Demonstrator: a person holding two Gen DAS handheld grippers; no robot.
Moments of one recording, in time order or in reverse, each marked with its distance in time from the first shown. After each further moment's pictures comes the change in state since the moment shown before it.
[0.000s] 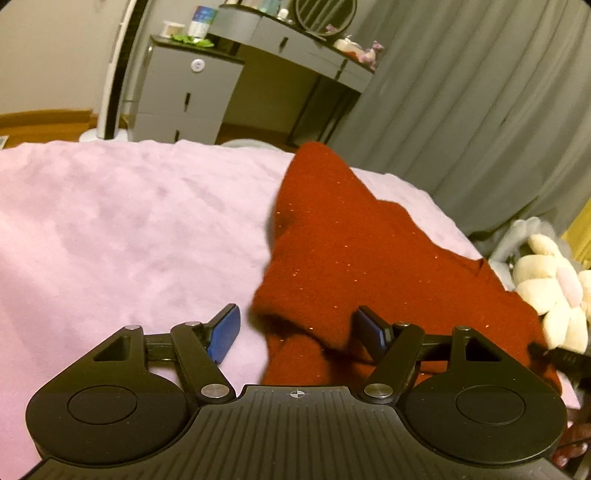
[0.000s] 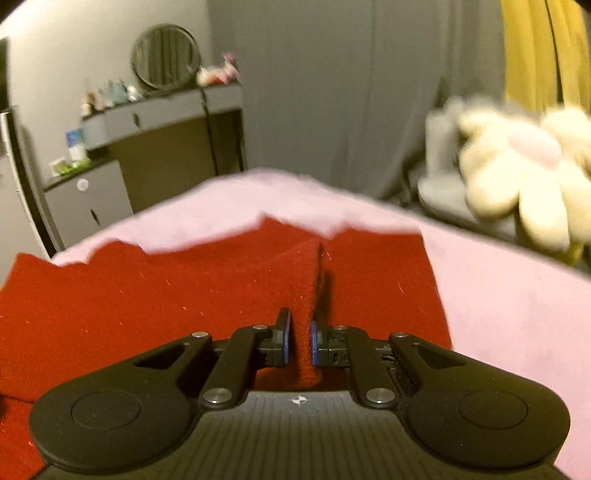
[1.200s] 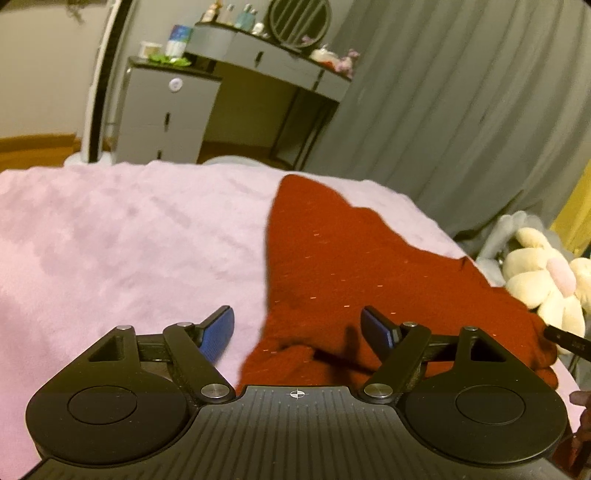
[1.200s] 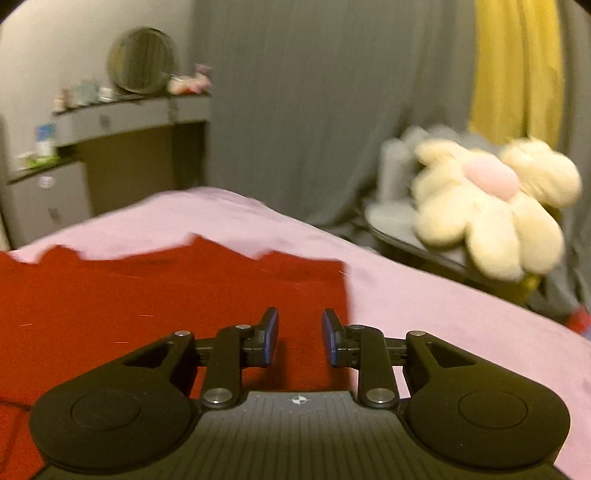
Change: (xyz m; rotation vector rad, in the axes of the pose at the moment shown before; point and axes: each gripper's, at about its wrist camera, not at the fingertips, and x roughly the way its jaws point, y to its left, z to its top) left arm -0.005 -0.024 -0.006 0.077 -0.051 -0.034; right arm -0.017 -0.011 0.008 -0.118 -0.112 -0.117
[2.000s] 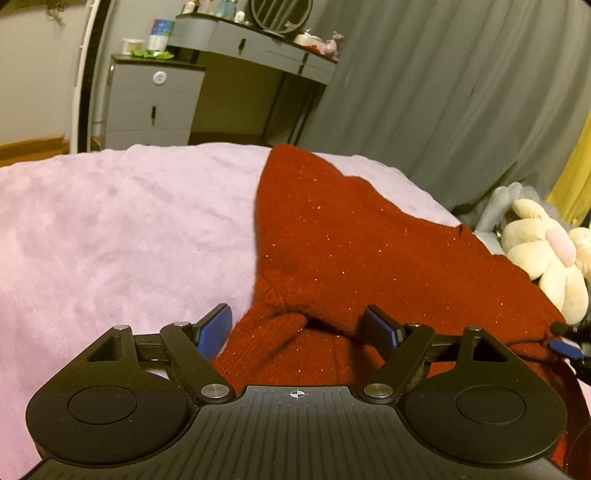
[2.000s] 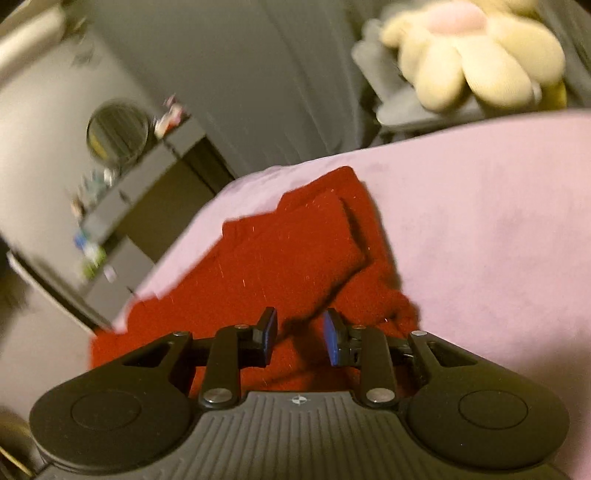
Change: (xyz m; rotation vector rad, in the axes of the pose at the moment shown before) left arm 0.011 -0.006 -0.017 0.056 0.050 -0.001; right arm -0.004 -0.076 -0.048 0.633 0.147 0.275
